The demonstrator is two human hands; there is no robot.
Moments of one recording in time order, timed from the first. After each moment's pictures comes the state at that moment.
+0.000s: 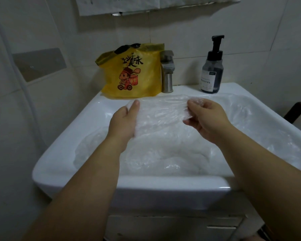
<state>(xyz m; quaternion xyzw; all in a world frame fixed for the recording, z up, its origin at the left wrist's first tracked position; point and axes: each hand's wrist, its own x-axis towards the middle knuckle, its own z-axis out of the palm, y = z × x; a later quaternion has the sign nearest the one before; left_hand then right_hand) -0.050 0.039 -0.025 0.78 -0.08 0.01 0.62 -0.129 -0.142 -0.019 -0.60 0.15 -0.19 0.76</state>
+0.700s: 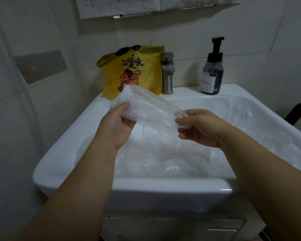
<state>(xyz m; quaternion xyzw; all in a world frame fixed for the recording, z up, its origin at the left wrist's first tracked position) -0.038 0.051 -0.020 0.42 -0.05 -0.14 0.89 -0.132 -0.142 -0.018 -0.62 0.08 0.01 0.78</state>
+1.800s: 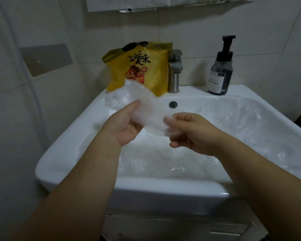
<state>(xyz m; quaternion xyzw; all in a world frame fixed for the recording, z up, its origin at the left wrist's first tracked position) -0.038 0.051 -0.018 0.47 -0.04 -0.21 0.86 -0.132 -0.103 -0.019 -0.66 0.01 0.03 0.75</state>
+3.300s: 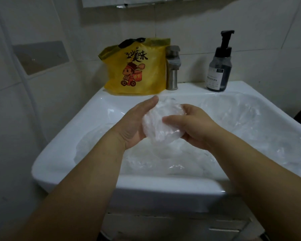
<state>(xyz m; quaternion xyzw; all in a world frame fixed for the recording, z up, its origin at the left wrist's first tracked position) -0.052 0.036 -0.023 0.59 -0.21 -0.29 0.72 -0.122 -0.106 -0.020 -0.64 0.09 -0.05 0.76</state>
